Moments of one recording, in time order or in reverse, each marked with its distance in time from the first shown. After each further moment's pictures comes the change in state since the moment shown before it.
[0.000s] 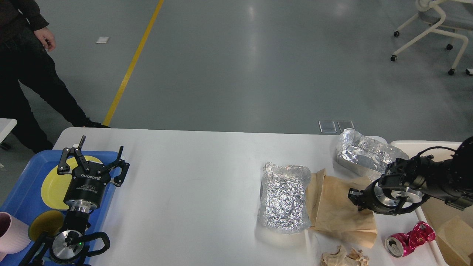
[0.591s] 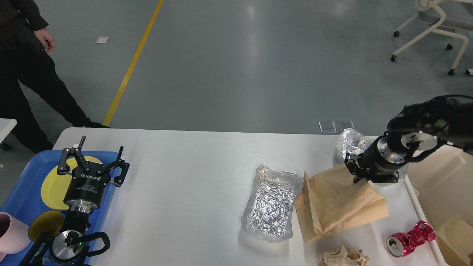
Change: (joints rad) left arm 0.000 0.000 0.000 0.000 0.000 0.000 0.000; right arm 0.475 -0.035 -0.087 0.252 0.107 0.264 -0.068
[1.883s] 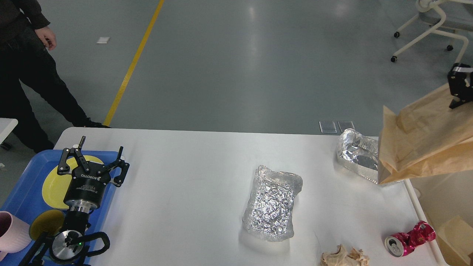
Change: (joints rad) left arm 0.001 0.000 0.000 0.000 -0.001 0.000 -0.002; right arm 0.669 -0.220 -0.429 0.208 0.054 0.065 -0.001
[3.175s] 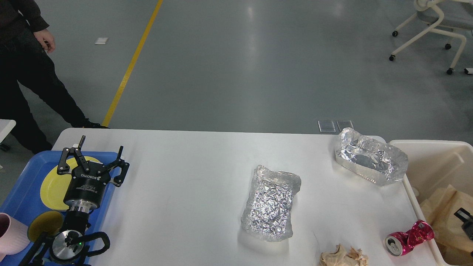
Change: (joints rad) left arm -0.001 0.000 0.000 0.000 0.000 0.000 0.001; right arm -1.818 0.089 0.730 -1.241 0.007 -0.496 0.003
